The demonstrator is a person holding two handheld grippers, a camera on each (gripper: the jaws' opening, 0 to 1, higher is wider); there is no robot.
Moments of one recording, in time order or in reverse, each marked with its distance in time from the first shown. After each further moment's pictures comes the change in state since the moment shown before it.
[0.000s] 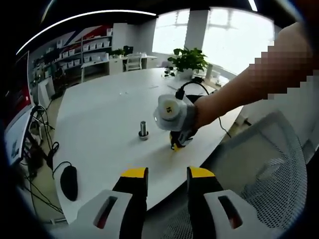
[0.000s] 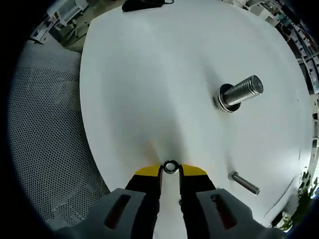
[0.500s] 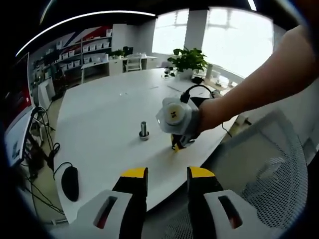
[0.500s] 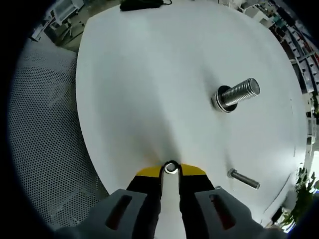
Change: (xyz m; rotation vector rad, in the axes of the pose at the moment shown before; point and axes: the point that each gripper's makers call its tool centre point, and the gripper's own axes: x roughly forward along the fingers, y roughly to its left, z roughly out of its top) left arm -0.005 -0.003 0.005 0.011 -0.004 0.008; right arm 0.003 -0.005 -0.002 0.048 -0.075 -0.054
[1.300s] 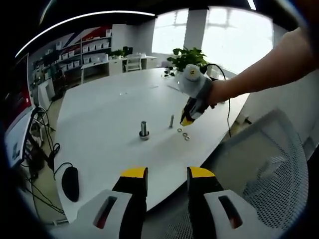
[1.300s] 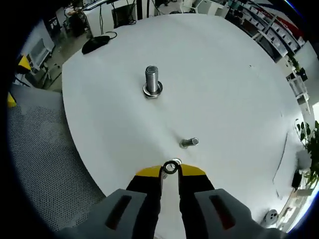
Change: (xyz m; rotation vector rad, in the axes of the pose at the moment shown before) left arm 0.004 0.002 -0.005 0.006 0.012 -0.004; right arm -0.048 -0.082 -0.039 0.287 -0.121 -0.072
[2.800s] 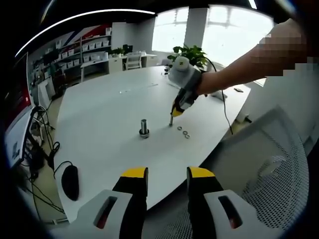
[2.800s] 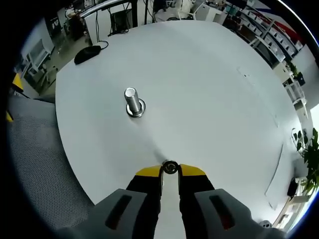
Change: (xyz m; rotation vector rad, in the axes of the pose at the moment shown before) left arm -0.001 -0.001 0.001 -0.001 0.011 0.001; right arm 0.004 -0.013 0.035 -0.045 -0.046 -0.013
